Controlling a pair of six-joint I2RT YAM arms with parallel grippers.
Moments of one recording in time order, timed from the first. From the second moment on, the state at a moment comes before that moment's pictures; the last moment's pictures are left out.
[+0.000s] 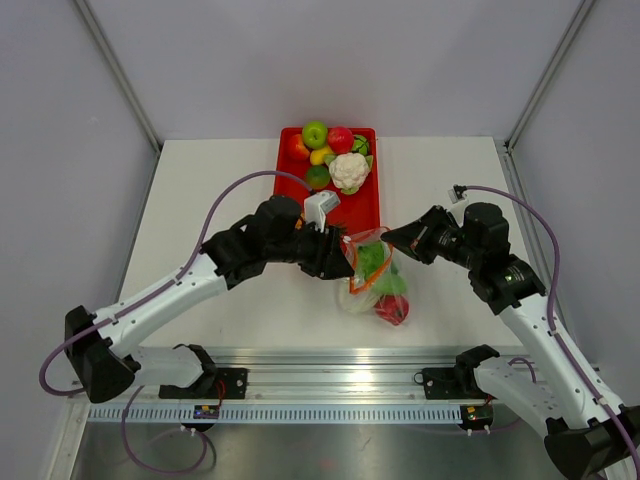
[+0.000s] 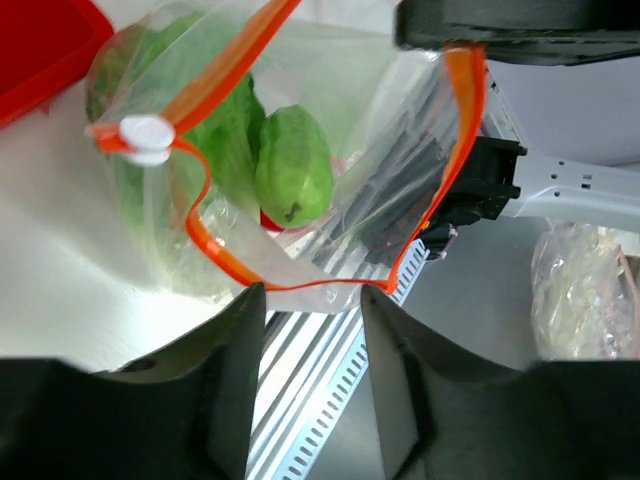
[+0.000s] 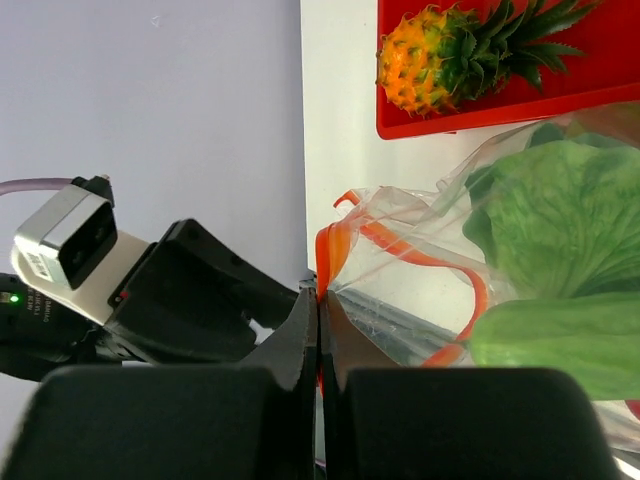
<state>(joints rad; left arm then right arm) -0.86 1.25 1.16 -0.46 0.39 -0.53 0.37 0.85 0.90 -0.39 -0.41 1.12</state>
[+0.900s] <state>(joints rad) -0.86 1.43 1.01 -0.23 0.33 -0.65 0.37 0.86 0.90 -0.40 -0.41 1.11</state>
